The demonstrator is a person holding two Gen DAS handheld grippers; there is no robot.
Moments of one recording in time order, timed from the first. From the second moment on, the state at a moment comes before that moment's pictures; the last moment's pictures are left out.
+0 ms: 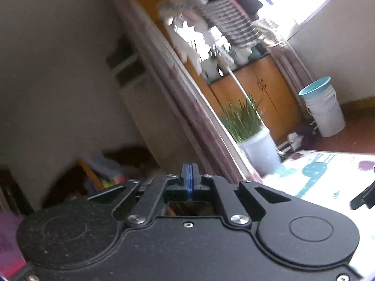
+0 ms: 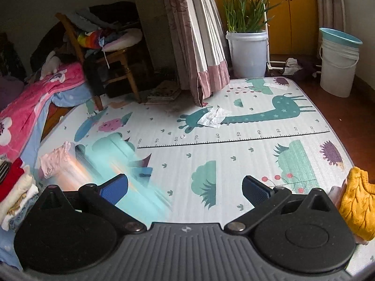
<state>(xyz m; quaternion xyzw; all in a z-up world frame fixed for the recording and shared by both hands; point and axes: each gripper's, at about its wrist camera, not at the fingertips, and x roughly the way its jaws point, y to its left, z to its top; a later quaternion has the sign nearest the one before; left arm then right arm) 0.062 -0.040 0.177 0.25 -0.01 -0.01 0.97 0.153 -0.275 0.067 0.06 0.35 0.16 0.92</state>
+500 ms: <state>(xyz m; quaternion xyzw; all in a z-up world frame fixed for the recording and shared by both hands) 0.092 -0.028 0.069 0.24 0.27 -0.11 0.93 0.172 -0.260 0.043 0.04 0.40 0.17 0.90</state>
